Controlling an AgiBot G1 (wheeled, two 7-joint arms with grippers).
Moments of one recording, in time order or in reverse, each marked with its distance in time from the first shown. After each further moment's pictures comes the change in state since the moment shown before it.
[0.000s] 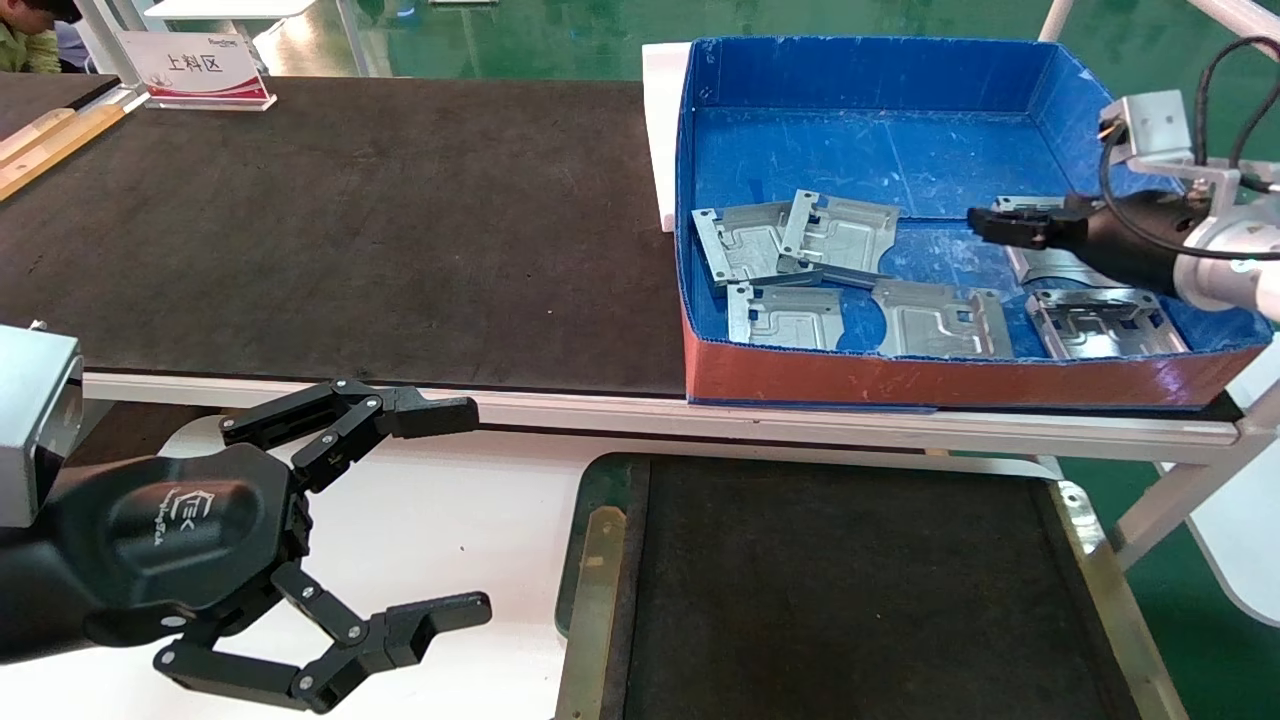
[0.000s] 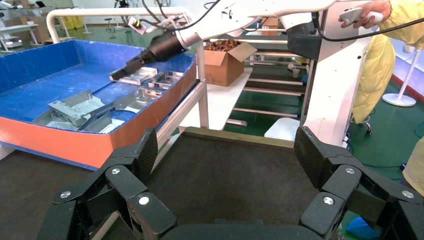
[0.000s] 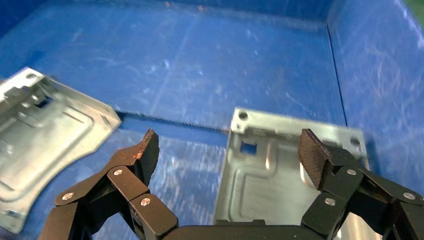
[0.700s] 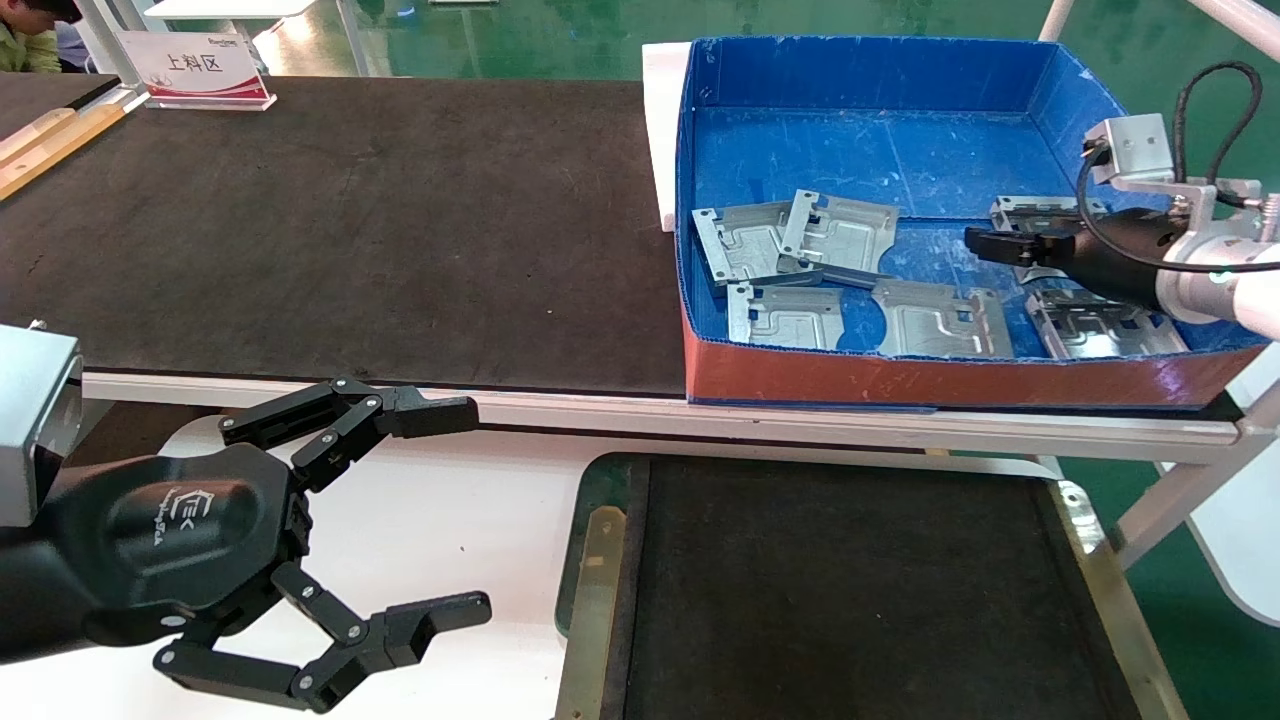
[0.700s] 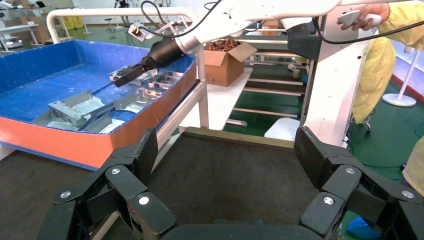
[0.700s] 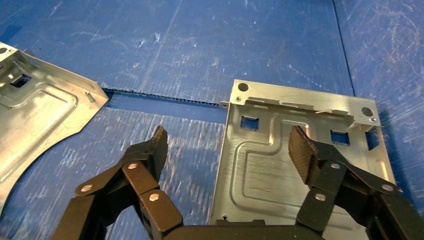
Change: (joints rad) left arm 0.000 0.000 0.000 0.000 0.000 0.000 0.000; right arm -0.012 -0.014 -0.050 0.035 -0.073 0.027 0.143
